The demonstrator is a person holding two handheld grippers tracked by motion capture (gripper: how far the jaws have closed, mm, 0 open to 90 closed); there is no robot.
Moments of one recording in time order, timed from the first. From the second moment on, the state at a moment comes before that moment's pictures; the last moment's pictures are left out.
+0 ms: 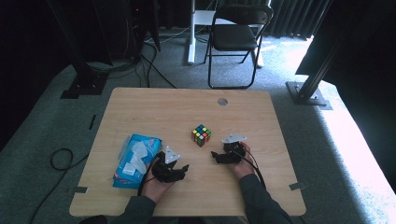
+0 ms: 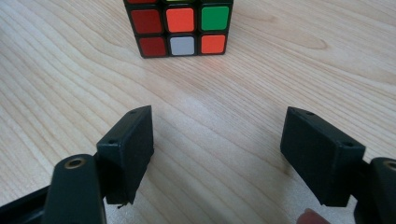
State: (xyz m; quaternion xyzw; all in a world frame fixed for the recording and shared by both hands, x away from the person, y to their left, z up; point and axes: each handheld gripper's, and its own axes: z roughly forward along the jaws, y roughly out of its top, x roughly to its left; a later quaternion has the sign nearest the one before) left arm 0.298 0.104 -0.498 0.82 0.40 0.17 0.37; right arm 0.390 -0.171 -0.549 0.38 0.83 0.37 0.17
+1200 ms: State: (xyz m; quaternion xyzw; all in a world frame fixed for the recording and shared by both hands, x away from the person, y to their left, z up) left arm 0.288 0.178 -0.450 0.76 0.46 0.26 0.37; right arm 0.389 -0.171 -0.549 0.38 0.83 0.37 0.17
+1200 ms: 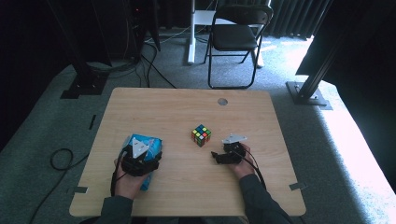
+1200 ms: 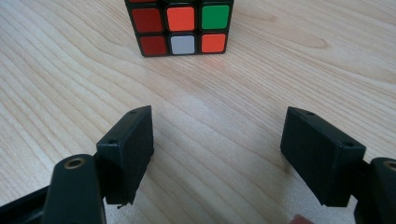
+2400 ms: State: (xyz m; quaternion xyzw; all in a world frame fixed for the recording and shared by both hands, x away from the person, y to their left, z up) left arm 0.289 0.217 -0.469 0.74 0.52 0.27 0.32; right arm 0.389 -0.172 -0.549 0.38 0.83 0.37 0.16
